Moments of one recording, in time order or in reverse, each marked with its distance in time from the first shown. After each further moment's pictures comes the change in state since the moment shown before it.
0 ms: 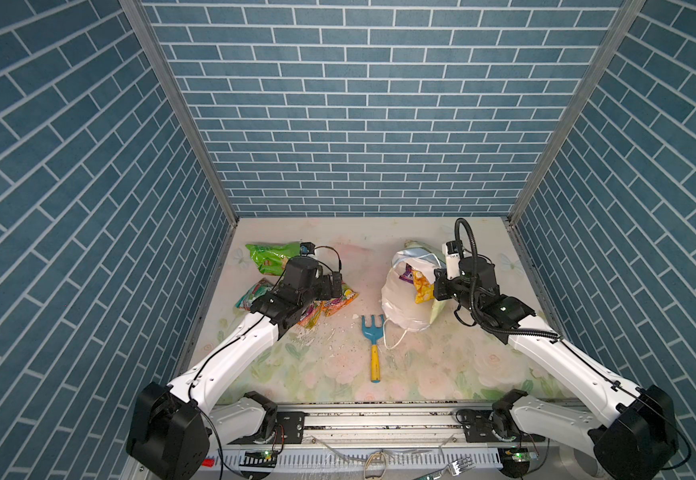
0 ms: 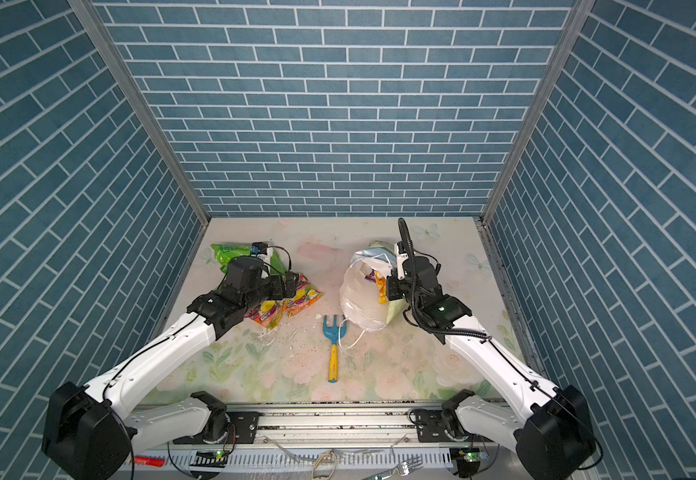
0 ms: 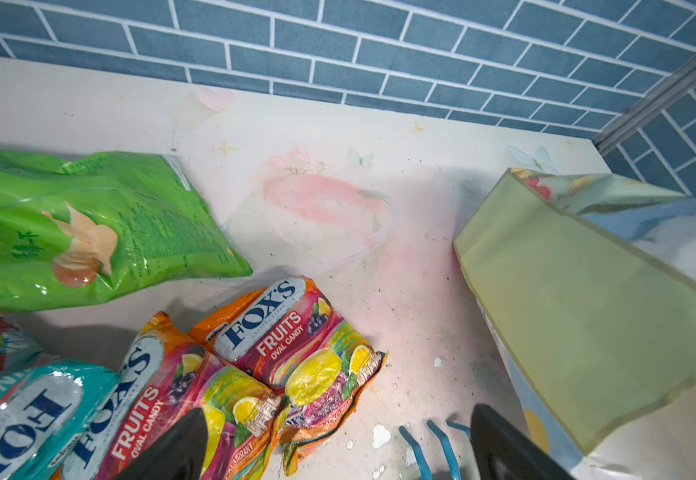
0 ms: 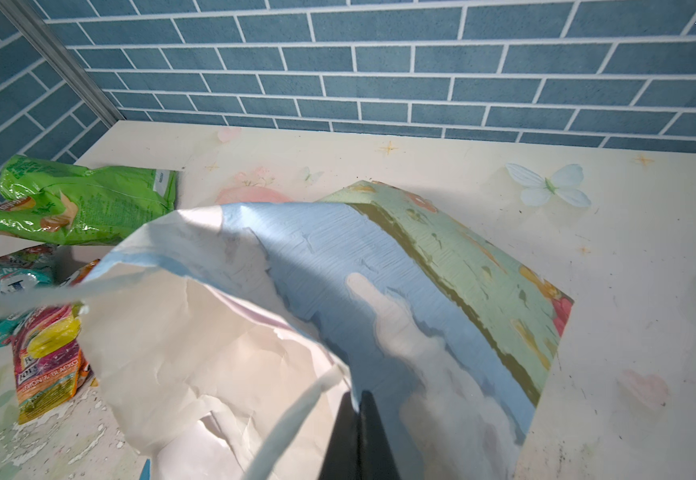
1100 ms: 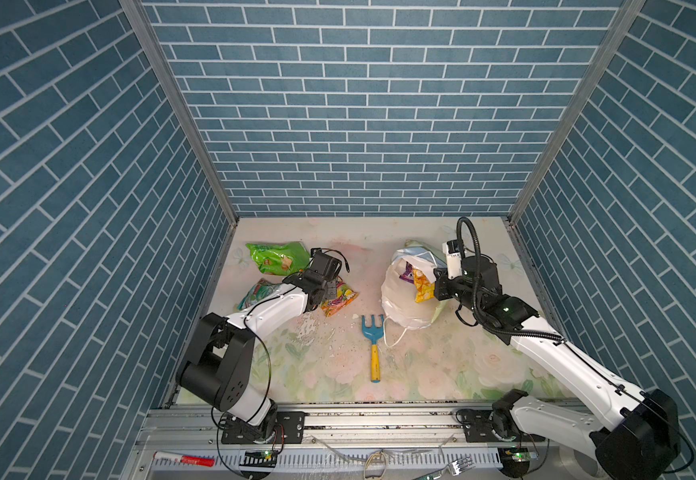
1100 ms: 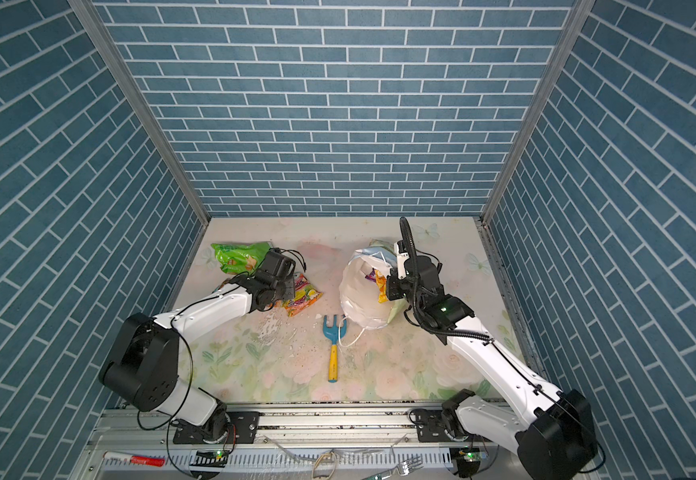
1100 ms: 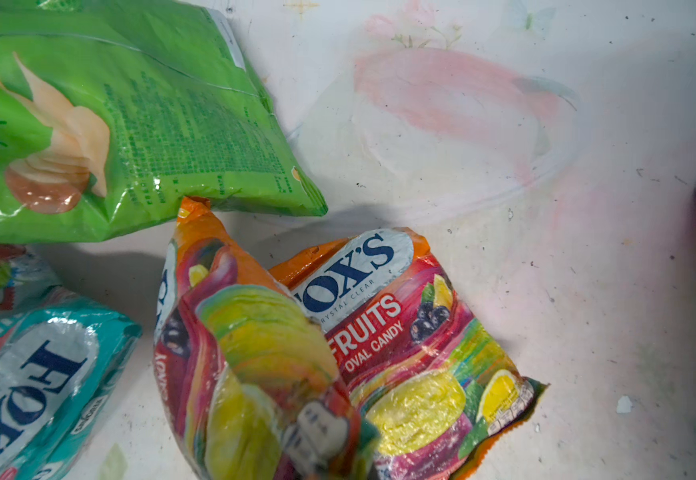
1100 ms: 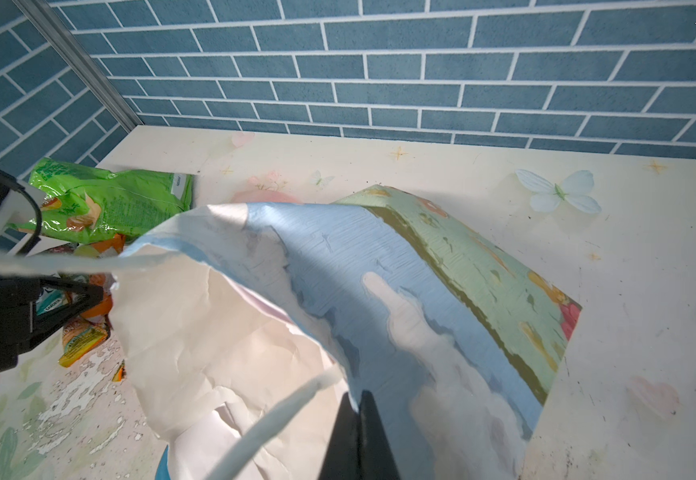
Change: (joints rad) left arm 0.006 0.393 0.170 -0.127 -0.194 -0.056; right arm 0.000 -0.018 -0.005 0.001 -0.046 0.001
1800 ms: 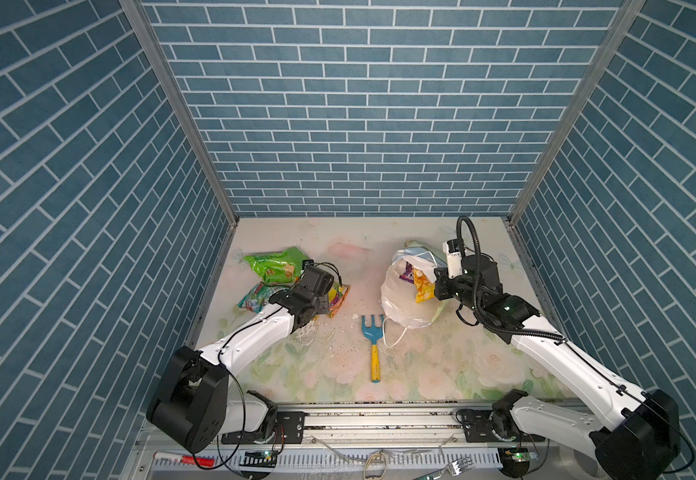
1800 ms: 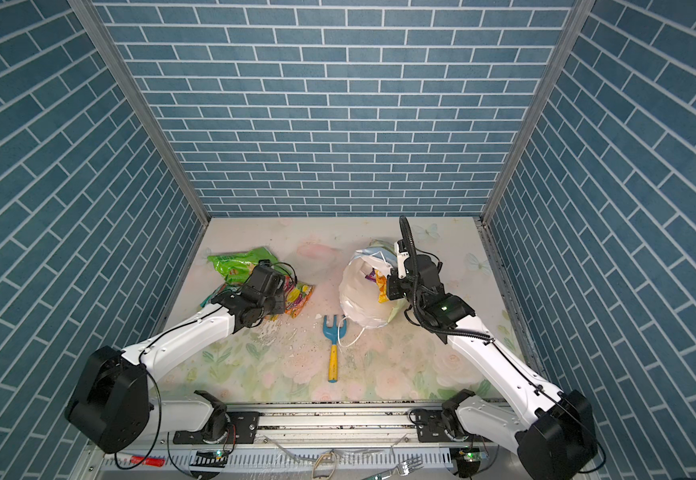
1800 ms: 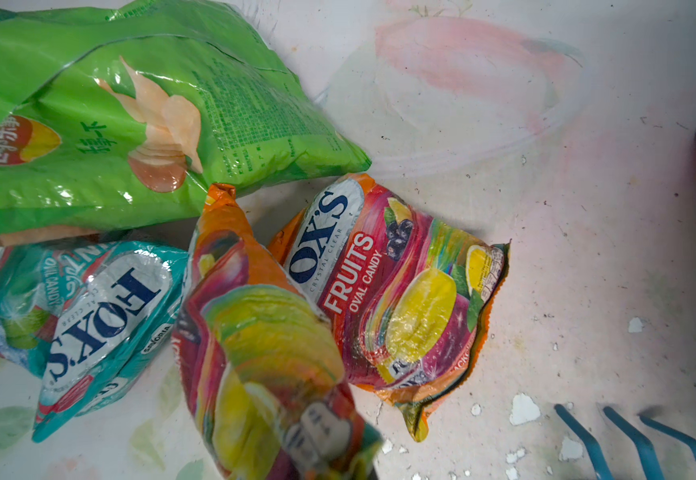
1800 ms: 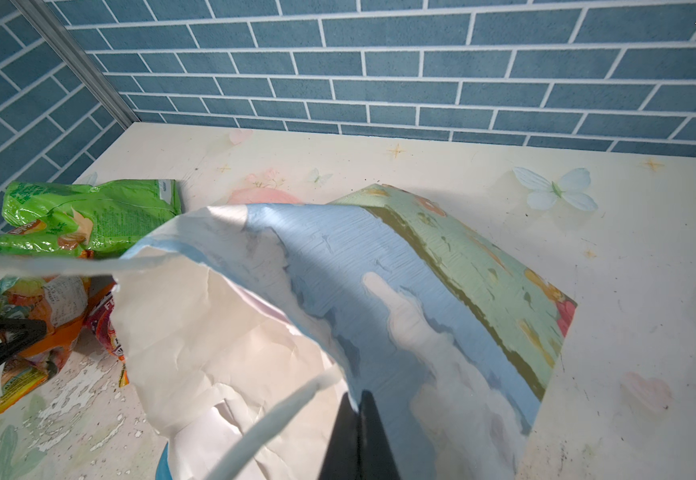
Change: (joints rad) left arm -0.023 -0.208 -0.163 -0.046 -0.036 0.003; right arm 0.000 0.002 0.027 -0.033 0.004 0.000
